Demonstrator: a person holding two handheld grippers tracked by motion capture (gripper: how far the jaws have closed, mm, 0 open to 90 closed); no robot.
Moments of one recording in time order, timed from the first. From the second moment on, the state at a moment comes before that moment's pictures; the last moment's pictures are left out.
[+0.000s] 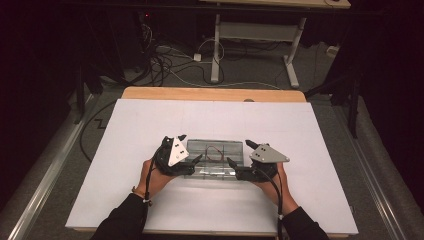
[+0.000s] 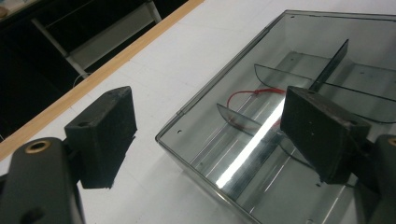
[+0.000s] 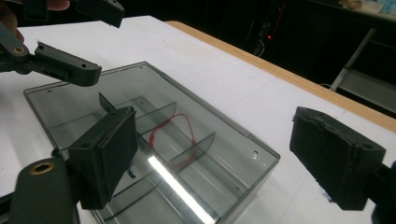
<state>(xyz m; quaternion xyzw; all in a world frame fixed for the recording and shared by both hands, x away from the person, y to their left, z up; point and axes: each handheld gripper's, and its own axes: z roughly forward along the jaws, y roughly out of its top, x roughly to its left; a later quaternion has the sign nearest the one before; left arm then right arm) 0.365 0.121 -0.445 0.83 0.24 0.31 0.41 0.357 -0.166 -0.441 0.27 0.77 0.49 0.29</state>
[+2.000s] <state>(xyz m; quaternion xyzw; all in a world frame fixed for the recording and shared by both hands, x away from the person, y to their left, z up) 0.309 0.130 -0.431 0.83 0.17 0.32 0.44 0.311 -0.192 -0.424 0.24 0.79 0.46 0.33</state>
